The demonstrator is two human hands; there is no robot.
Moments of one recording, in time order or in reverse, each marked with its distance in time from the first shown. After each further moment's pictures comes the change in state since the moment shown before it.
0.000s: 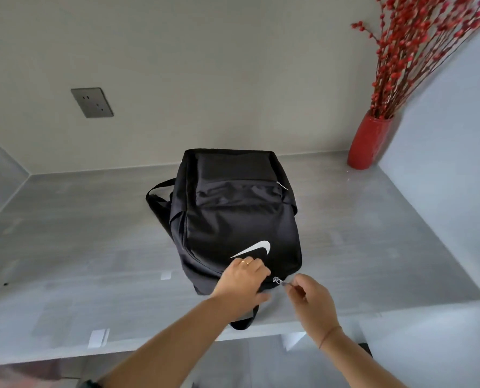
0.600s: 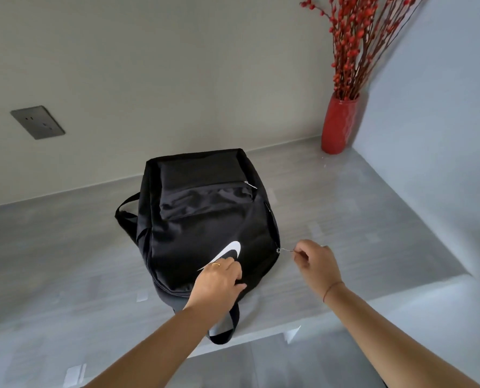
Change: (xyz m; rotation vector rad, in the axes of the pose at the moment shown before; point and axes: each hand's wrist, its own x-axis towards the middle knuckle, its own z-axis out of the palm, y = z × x) left_hand 0.026 0.007 -0.006 -0.083 0.120 -0.050; right_hand 0.071 0.047 -0.055 -0.140 0.033 -0.028
